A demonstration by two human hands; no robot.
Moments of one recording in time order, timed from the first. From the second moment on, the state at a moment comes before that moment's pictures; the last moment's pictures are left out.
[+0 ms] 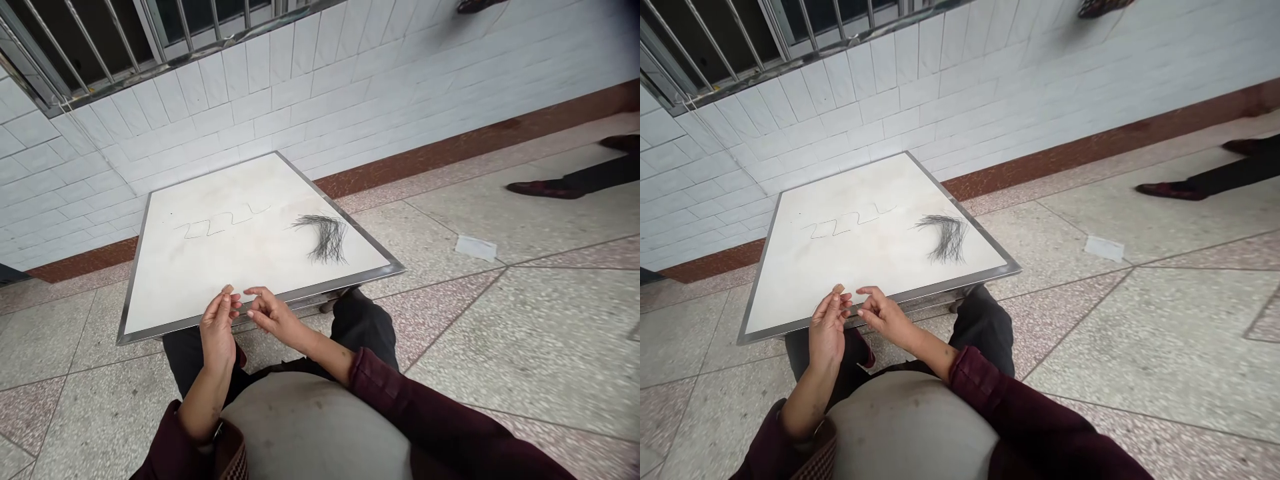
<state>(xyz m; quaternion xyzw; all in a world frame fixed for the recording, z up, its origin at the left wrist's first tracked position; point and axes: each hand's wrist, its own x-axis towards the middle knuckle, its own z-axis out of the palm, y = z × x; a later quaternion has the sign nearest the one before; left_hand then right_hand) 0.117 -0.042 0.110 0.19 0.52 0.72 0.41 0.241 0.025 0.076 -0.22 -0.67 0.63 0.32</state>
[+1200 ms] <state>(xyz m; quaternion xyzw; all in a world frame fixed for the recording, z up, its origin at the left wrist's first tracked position) 0.110 -0.049 0.112 0.27 0.55 0.71 0.33 0.231 0.006 0.069 -0.29 -0.64 0.64 0.32</state>
